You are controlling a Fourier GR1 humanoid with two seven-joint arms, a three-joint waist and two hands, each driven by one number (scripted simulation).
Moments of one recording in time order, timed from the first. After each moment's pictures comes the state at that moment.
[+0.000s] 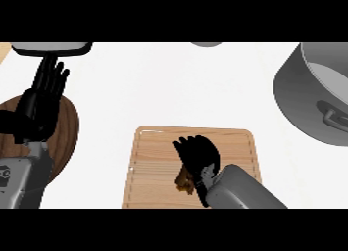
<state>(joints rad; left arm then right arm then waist) -0.30 0.24 0.07 -1.49 0.18 0.13 0.03 -0.48 -0.08 0.70 -1.32 0.69 0.63 0.66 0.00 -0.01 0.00</state>
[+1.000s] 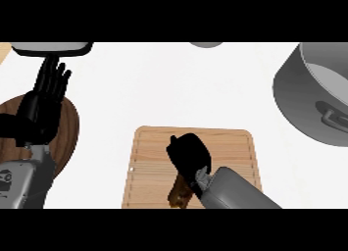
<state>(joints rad) -0.28 0.22 0.06 -1.54 0.16 0.14 0.04 -0.51 -0.07 0.76 -1.29 0.92 0.47 0.46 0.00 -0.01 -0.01</state>
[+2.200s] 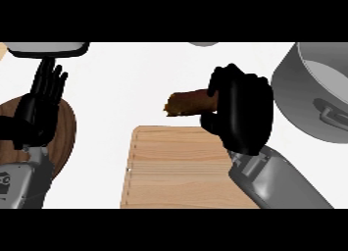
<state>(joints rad) -0.27 0.21 0.08 -1.54 0.15 0.14 0.04 -0.62 -0.17 0.51 -1.68 1.26 -0.08 0.94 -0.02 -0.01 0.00</state>
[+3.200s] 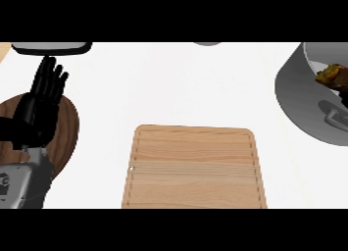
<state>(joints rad) -0.26 0.20 0.09 -1.55 0.14 0.12 0.05 -0.35 -0.57 -0.16 -1.56 0.84 -0.16 0.40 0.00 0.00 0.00</state>
